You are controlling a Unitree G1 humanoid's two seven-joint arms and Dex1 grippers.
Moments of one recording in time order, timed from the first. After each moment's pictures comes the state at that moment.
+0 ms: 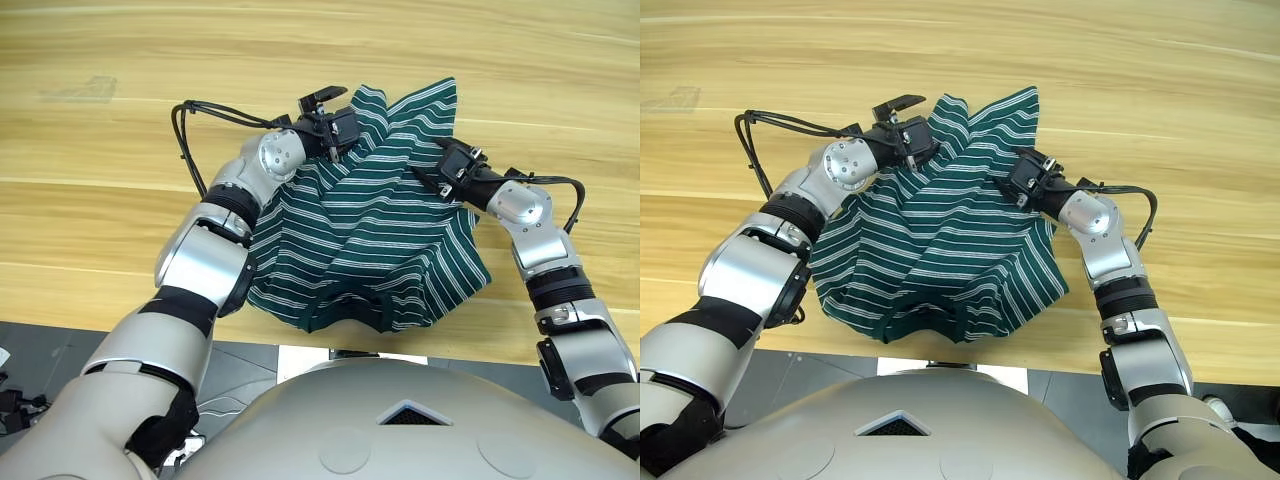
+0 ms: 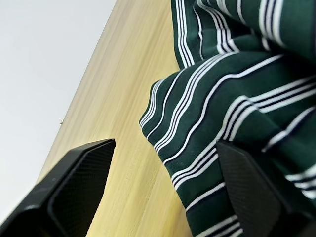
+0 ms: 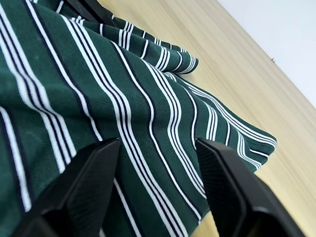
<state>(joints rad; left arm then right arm) -0.80 0.20 -0.43 1.24 0.47 -0.53 -0.23 -0.27 -0.43 0.27 0.45 -0.18 -0.22 0.53</state>
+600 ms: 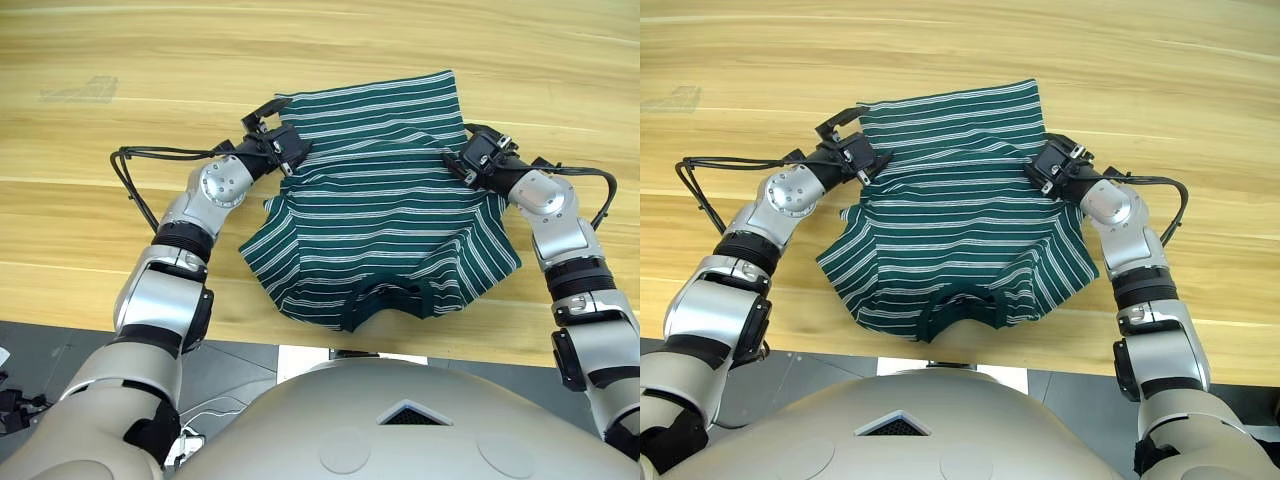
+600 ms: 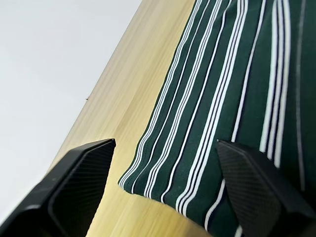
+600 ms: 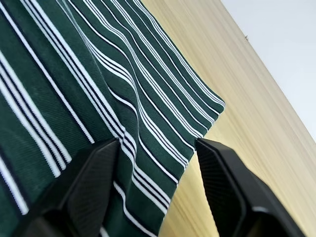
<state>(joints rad) -0.56 0.39 -0.33 1.00 0.38 -0.61 -0.25 -0.33 -0.49 0.24 0.53 -0.24 -0.20 0.46</state>
